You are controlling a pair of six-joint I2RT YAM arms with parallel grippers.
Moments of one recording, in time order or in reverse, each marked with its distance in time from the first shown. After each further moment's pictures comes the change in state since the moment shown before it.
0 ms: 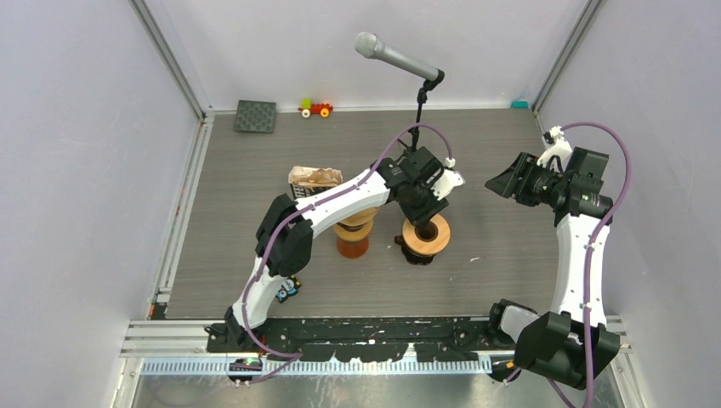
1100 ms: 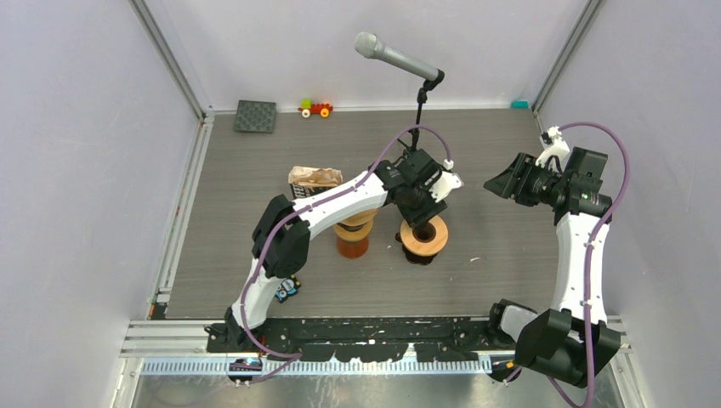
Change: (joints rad) left arm 0.000 -0.032 -0.057 0.029 -0.009 0.009; right arm 0.000 0.011 -0.003 -0.001 -0.026 -0.019
